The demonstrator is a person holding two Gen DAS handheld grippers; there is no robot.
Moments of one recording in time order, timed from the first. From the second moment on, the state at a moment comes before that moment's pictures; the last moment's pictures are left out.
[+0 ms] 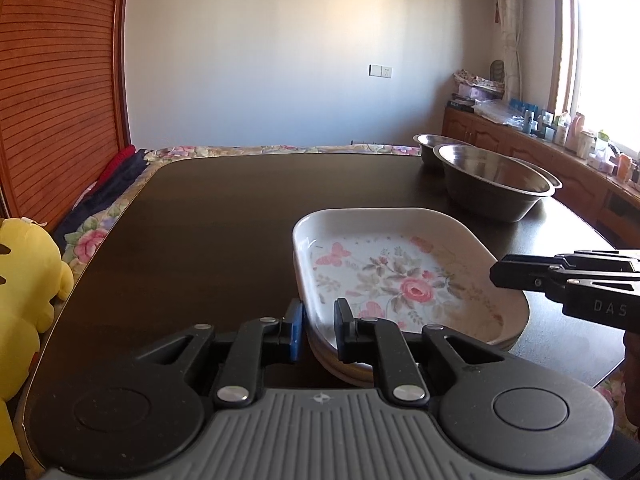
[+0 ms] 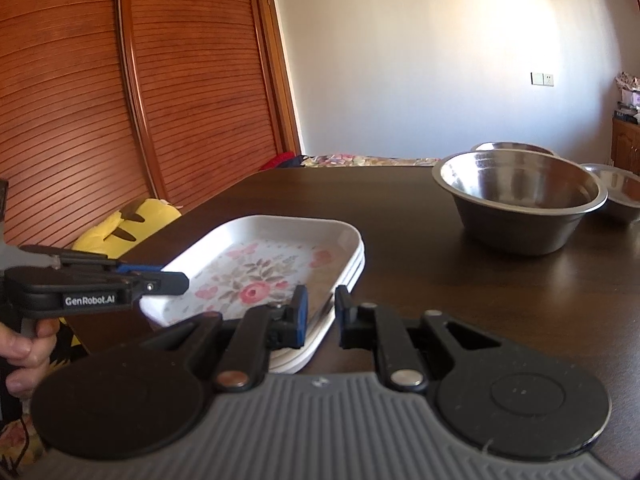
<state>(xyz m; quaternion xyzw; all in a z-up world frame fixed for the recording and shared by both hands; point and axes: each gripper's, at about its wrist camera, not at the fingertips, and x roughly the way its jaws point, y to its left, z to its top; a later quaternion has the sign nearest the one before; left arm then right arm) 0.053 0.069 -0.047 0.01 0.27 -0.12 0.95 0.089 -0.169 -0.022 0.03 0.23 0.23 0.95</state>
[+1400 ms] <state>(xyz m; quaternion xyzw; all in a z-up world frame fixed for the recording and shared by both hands) 0.118 -0.028 -0.012 0.06 0.22 -0.18 0.96 0.125 -0.282 0.005 0.03 0.15 0.10 0.98</state>
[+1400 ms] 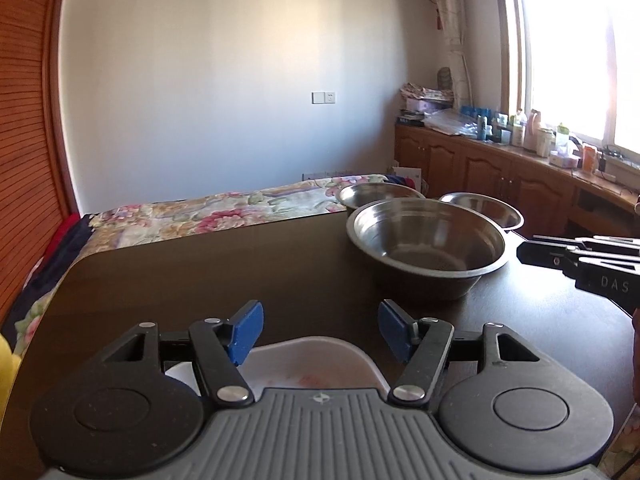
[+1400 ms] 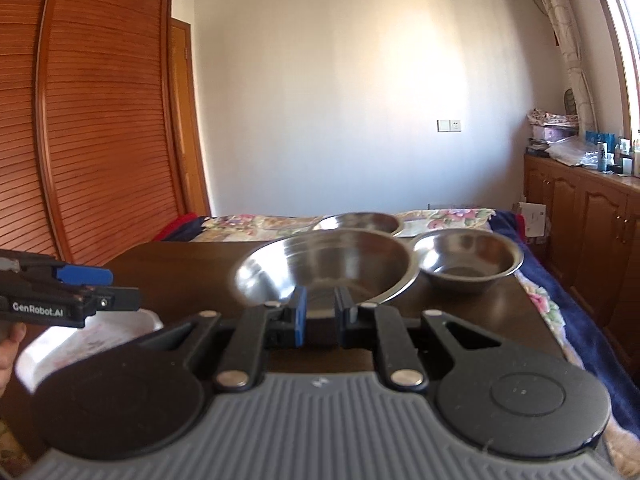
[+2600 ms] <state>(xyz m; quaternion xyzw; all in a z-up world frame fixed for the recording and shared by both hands) 0.204 -0.093 -0.018 0.03 0.30 -0.21 0.93 0.200 -0.325 -0.012 0.08 0.21 0.13 0.96</state>
